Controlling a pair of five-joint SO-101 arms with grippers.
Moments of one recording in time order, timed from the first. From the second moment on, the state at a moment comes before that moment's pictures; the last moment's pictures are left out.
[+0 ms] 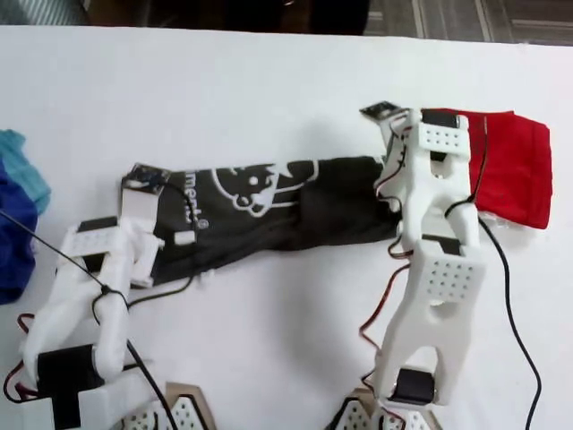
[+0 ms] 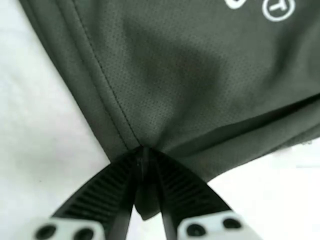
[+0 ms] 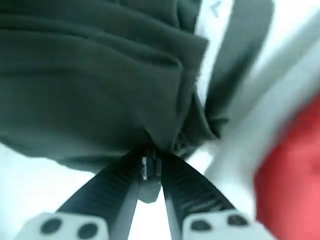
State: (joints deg) left arm -18.5 -12.6 53.1 51.1 -20.7; right arm 4.3 40.0 -29.1 90.8 38.3
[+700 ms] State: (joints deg) left arm -18.5 -12.6 53.1 51.1 -20.7; right arm -15.6 5.7 17.1 62.2 28.1
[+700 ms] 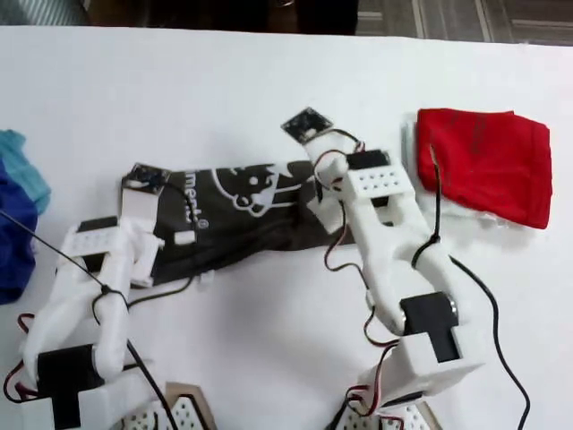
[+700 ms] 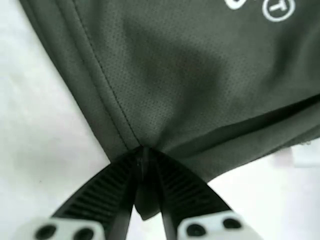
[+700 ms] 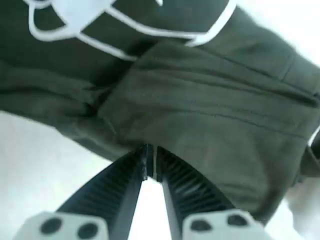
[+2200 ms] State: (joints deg) left arm -18.5 -12.5 47.3 54.4 -18.0; right arm -7.1 -46.7 57.1 61.8 30.4
